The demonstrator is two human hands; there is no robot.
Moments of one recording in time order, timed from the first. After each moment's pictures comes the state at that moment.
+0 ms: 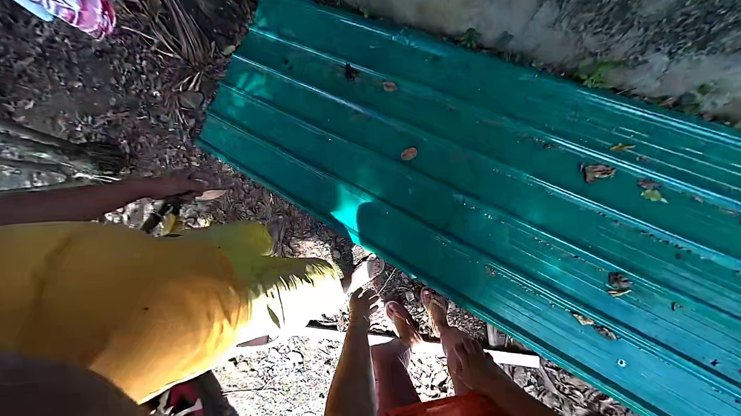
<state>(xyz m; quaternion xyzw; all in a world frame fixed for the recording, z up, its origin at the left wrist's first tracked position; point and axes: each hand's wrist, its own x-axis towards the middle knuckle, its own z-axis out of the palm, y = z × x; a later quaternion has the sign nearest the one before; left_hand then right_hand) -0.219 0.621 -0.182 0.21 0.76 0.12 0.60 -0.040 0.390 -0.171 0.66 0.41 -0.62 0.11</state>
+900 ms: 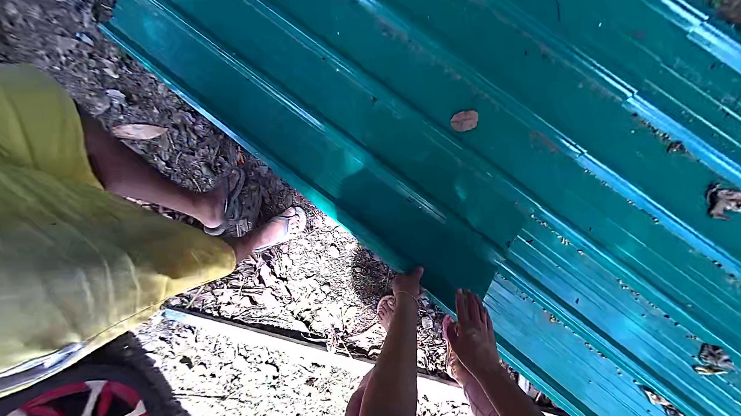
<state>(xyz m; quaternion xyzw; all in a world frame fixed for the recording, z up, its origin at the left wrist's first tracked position) -0.167 0.773 -0.428 0.20 0.76 -0.01 0.62 -0.083 0.637 -0.360 0.80 0.46 -0.37 -0.08</state>
